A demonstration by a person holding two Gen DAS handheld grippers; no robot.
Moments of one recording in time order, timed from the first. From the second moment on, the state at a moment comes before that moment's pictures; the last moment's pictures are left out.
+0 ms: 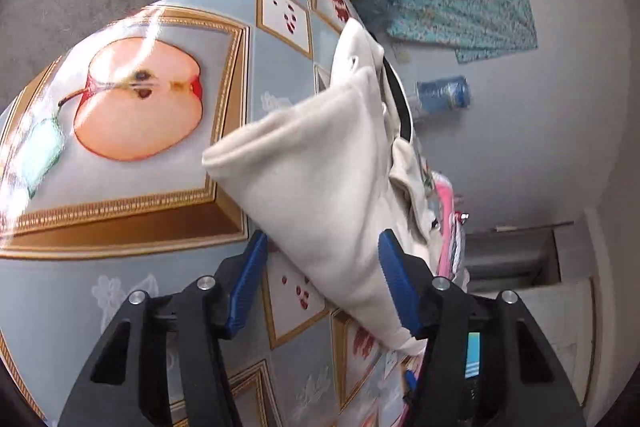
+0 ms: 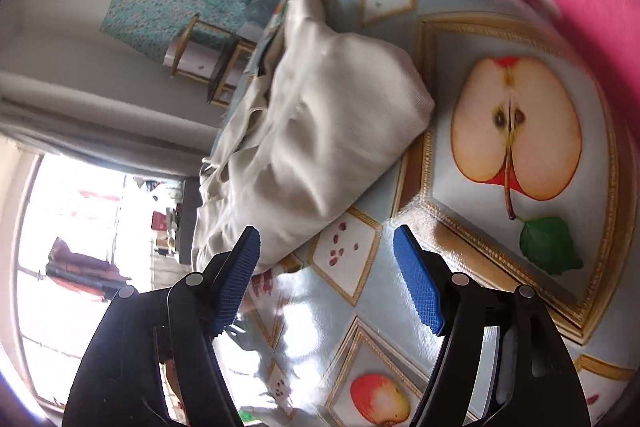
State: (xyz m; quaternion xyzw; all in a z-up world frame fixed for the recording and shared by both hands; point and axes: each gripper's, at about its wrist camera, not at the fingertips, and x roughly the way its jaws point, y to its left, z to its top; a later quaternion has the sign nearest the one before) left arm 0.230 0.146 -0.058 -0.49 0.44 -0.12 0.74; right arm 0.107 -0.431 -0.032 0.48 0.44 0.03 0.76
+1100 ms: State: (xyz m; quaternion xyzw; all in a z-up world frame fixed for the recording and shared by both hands) left arm 0.183 0.033 0.114 0.00 0.21 -0.07 0.98; right arm 0.116 -0.369 0.099 0.21 0.32 -0.04 0.92
